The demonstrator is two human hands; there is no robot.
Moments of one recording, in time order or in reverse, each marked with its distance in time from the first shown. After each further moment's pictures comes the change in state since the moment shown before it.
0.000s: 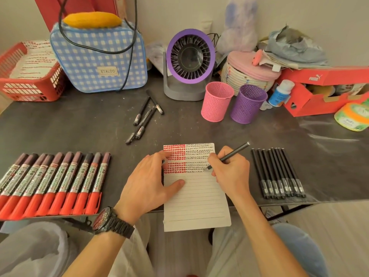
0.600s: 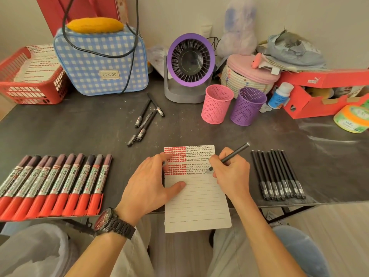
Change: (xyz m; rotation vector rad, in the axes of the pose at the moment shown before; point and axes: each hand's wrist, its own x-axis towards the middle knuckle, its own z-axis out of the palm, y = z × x) left_hand 0.001 -0.004 0.002 -0.002 -0.022 0.002; right_hand 0.001 0.004 0.000 0.005 0.004 -0.009
